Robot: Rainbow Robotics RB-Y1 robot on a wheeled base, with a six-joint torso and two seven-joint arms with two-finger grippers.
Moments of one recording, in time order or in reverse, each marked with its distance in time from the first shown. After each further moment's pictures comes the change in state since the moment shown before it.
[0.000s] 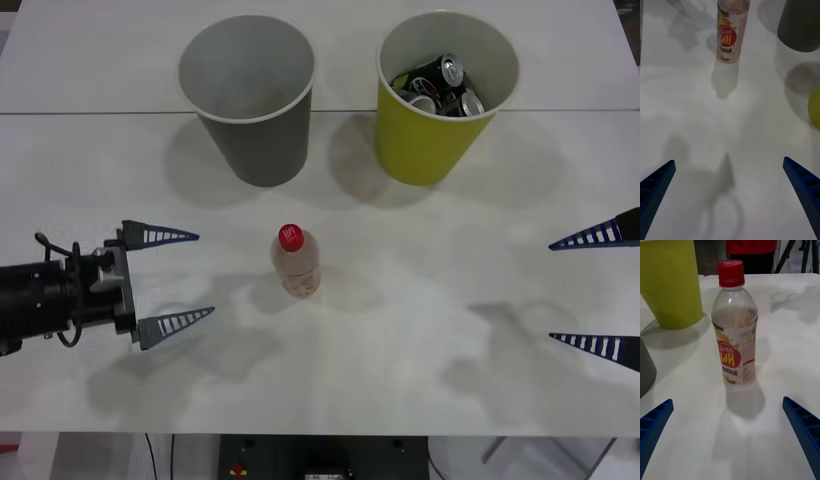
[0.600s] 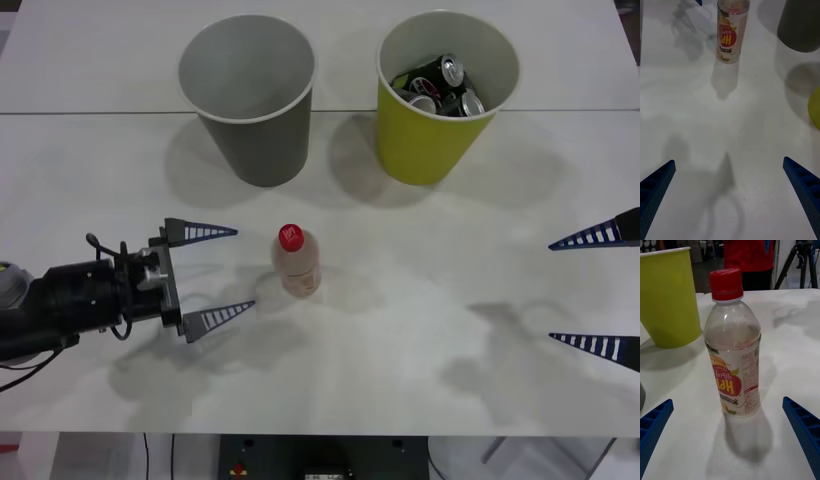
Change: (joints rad) right arm 0.000 0.000 0.000 0.000 0.000 0.000 0.000; left arm -0.076 -0.184 -0.003 0.100 -0.063 -0.036 -0.045
